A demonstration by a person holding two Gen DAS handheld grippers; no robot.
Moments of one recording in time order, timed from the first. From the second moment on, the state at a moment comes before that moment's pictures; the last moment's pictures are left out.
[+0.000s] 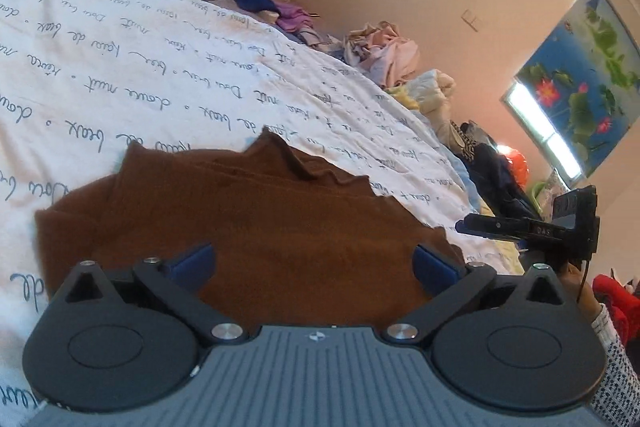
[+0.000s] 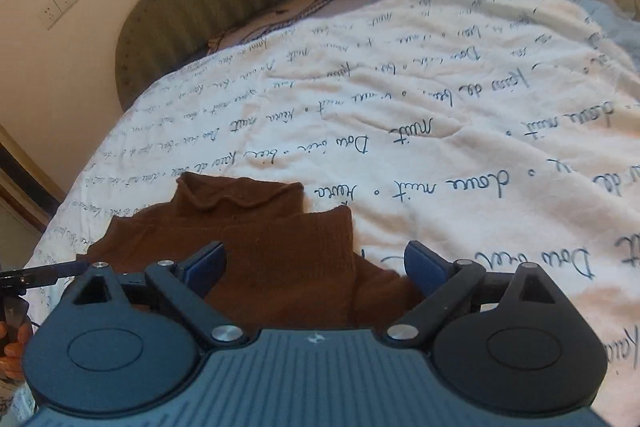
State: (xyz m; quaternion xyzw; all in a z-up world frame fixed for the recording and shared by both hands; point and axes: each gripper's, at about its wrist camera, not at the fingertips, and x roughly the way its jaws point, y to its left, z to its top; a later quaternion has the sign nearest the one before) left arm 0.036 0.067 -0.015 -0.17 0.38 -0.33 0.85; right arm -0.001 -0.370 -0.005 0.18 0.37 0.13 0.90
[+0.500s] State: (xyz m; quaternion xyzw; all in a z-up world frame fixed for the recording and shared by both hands) left arm -0.025 0.106 -0.040 -0.13 0.44 -0.30 0.84; right arm -0.116 -0.382 -0.043 0.31 0.37 0.11 0.87
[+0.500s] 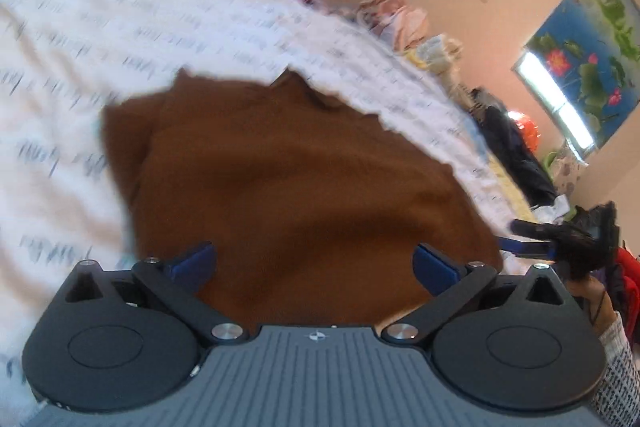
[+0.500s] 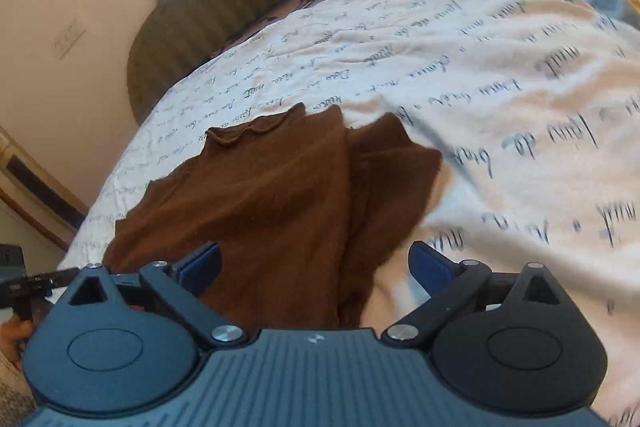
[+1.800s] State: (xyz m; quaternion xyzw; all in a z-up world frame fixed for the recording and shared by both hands) left arm 0.057 0.008 -0.062 -0.01 0.36 -0.10 0.93; right arm 0.001 -0.228 -0.047 0.04 0.34 0.01 0.94
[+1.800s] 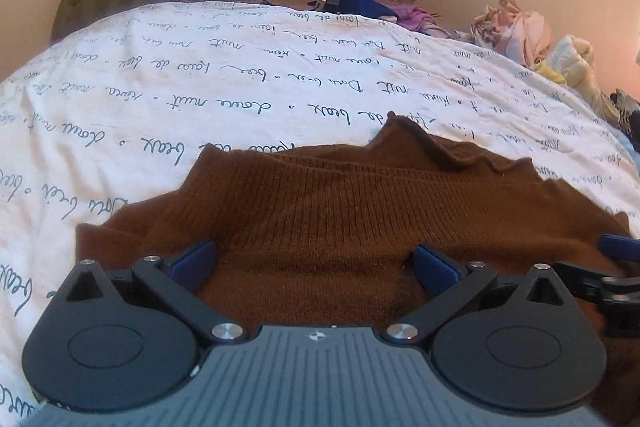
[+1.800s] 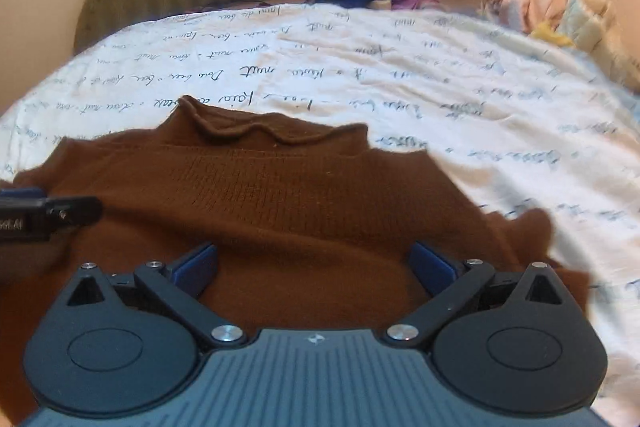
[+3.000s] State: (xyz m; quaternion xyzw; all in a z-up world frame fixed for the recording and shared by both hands) left arm -0.029 0.136 -0.030 -0.17 0.41 -0.19 0.88; right arm -0.028 -0.226 -0.068 0.00 0.29 -0.01 0.96
